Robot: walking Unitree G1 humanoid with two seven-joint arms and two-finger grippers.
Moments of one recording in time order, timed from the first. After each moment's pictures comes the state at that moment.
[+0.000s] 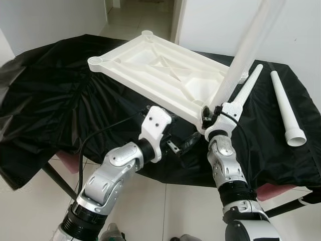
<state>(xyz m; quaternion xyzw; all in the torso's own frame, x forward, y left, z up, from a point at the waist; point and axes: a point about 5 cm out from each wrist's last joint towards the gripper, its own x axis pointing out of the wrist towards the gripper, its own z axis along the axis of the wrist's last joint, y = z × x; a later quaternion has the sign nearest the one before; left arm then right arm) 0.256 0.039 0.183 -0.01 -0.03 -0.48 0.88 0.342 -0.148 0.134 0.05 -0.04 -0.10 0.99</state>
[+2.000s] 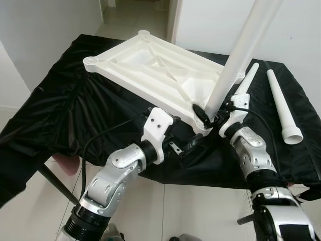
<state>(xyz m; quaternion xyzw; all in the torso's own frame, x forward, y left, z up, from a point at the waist) 0.254 0.035 0.182 -0.02 -0.03 -0.48 0.87 0.356 -0.183 0.150 -0.02 -0.05 0.28 0.96</state>
